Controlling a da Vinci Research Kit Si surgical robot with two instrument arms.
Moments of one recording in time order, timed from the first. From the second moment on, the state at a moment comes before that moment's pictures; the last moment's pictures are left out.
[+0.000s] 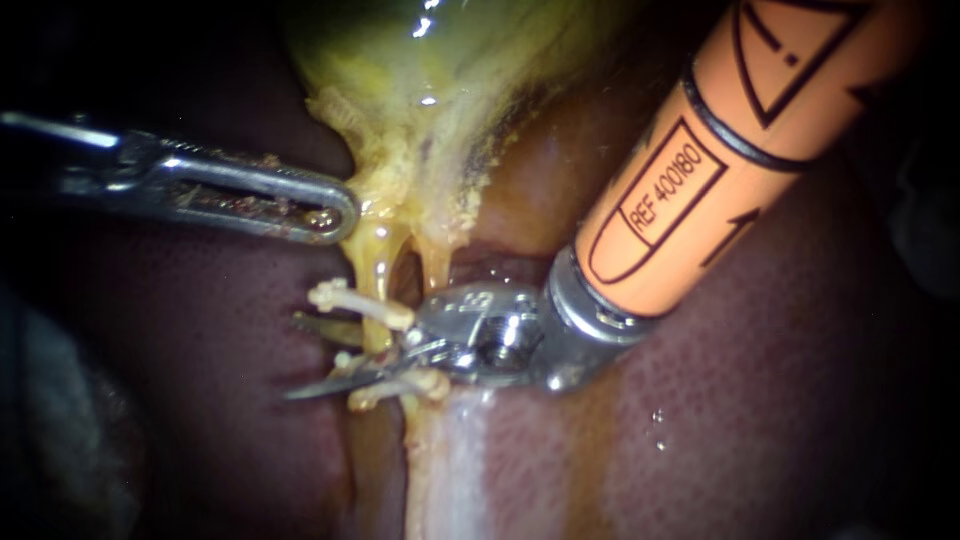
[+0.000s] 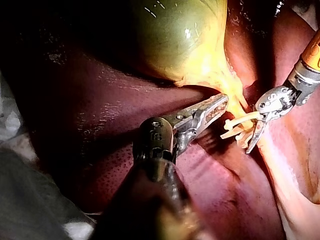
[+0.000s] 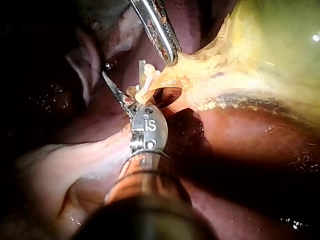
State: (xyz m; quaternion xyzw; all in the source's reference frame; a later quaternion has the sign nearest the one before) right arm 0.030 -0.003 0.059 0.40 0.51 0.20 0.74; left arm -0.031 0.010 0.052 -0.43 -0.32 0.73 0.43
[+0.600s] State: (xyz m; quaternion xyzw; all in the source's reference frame) right arm 0.030 -0.003 0.056 0.41 0.53 0.21 0.71; left arm -0.031 0.010 0.052 -0.43 -0.32 0.73 0.43
